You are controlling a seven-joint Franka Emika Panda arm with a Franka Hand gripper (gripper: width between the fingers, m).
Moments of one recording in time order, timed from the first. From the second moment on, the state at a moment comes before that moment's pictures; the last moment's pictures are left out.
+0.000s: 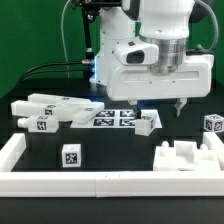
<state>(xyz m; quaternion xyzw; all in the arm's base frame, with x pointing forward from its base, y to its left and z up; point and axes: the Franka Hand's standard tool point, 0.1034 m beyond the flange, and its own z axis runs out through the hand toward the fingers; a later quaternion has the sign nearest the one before) 0.435 0.059 0.041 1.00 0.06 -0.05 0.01</state>
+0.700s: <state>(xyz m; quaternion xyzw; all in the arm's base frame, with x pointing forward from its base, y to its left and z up) 0.438 0.038 0.038 0.97 -0.20 -0.09 -0.03</state>
